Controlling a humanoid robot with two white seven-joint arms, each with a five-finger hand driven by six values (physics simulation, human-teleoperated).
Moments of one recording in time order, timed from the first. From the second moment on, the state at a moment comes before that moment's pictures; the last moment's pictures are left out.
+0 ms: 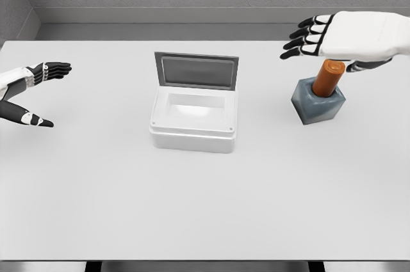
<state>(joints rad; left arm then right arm) -0.65 1.07 -0.93 -1.14 0.79 -0.61 -0.61 -1.02 -1.06 0.80 -1.70 0.26 -0.61 0.61</state>
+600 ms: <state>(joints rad) -0.68 0.93 -0.91 -1.06 0.72 -0.61 -0.61 -1.01 -1.03 0.84 -1.53 0.31 -0.61 0.61</state>
